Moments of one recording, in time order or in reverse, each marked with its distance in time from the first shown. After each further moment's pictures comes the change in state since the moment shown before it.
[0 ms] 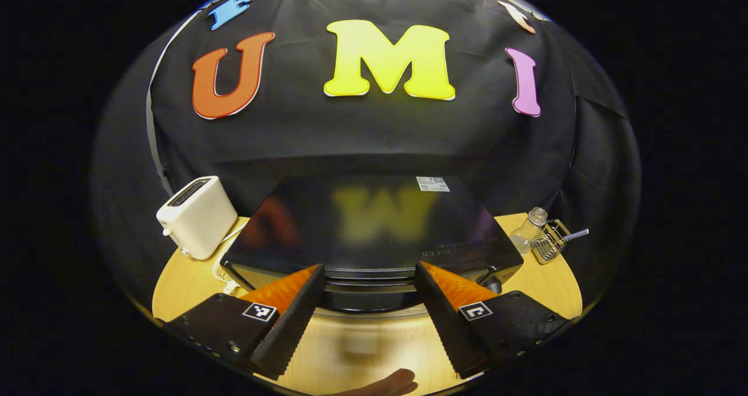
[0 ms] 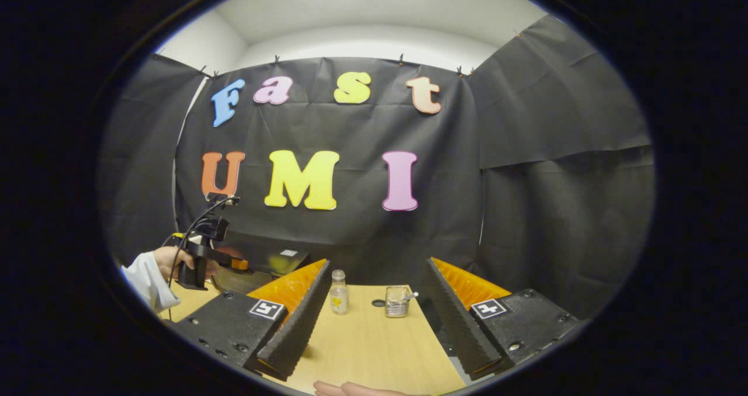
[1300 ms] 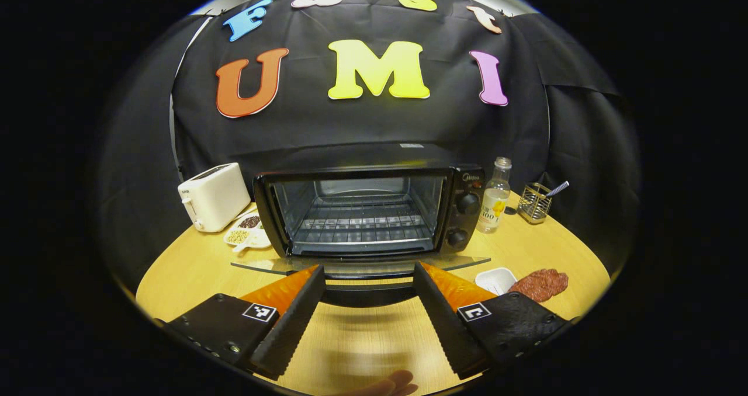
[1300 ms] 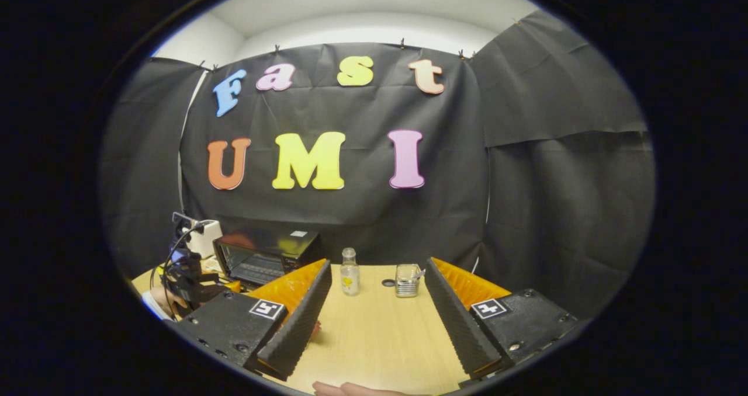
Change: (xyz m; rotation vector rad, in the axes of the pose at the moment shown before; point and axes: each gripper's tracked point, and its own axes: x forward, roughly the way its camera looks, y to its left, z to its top) left arm -0.079 -0.006 -0.132 0.043 -0.129 0.002; right arm -0.016 0.014 -0.040 0.027 0.096 0.019
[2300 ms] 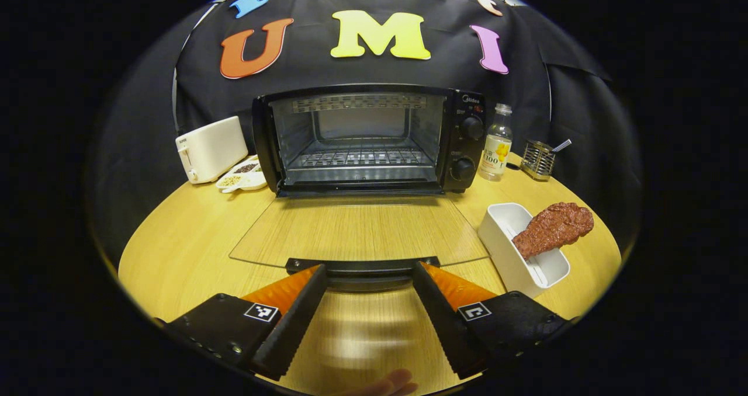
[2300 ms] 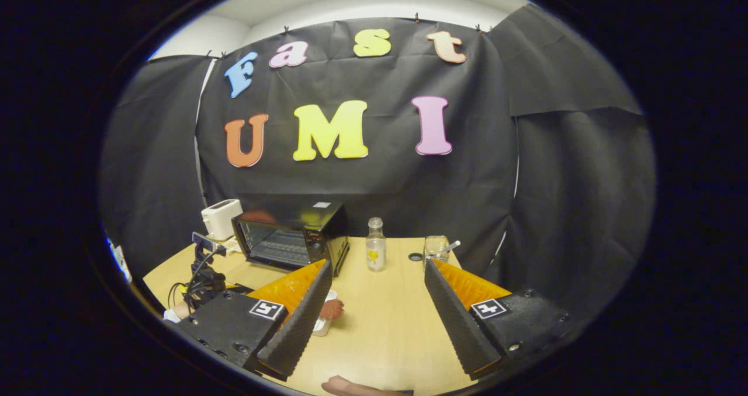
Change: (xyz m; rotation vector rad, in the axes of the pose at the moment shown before) left arm -0.006 0.000 -0.083 -0.010 0.119 0.004; right arm 0.031 0.039 -0.059 0.016 0.185 0.136
